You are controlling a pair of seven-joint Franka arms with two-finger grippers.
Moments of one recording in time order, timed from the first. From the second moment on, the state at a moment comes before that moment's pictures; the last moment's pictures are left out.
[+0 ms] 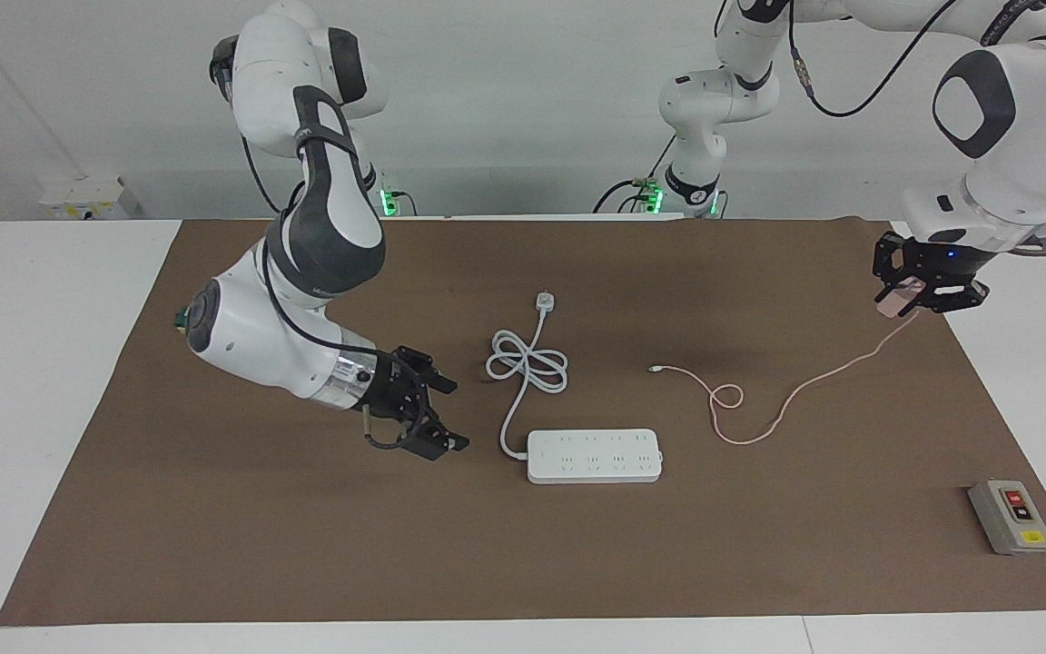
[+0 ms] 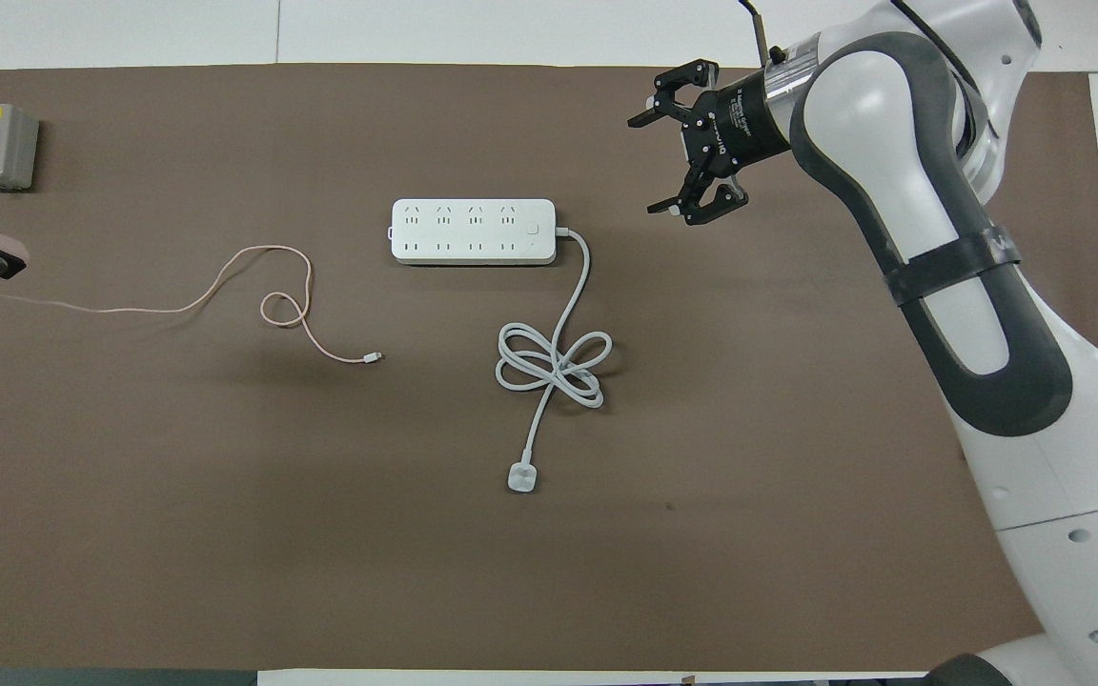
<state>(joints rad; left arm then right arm) 0.10 0.19 -0.08 -1.45 0.06 1.51 0.59 0.20 0.57 -0.05 -1.18 0.61 1.78 1.22</state>
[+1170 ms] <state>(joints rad) 0.08 0.11 -0.08 -1.44 0.02 1.52 0.24 0.02 0.25 -0.06 -1.21 0.09 1.41 -0.03</state>
